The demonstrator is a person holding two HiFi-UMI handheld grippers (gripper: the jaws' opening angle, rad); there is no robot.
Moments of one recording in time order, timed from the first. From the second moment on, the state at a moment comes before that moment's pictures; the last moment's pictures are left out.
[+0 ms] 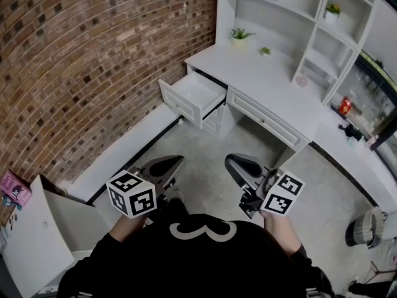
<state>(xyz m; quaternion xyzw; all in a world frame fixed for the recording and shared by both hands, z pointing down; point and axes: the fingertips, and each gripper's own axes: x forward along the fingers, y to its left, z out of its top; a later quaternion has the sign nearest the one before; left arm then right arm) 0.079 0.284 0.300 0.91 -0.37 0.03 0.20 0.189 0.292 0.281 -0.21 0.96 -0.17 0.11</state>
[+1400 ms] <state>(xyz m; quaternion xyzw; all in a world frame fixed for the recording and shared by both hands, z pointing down) -0.092 -0.065 0.355 0.90 -0.33 0.02 0.30 0.020 -0.058 0.351 -0.31 0.92 -0.24 0.00</state>
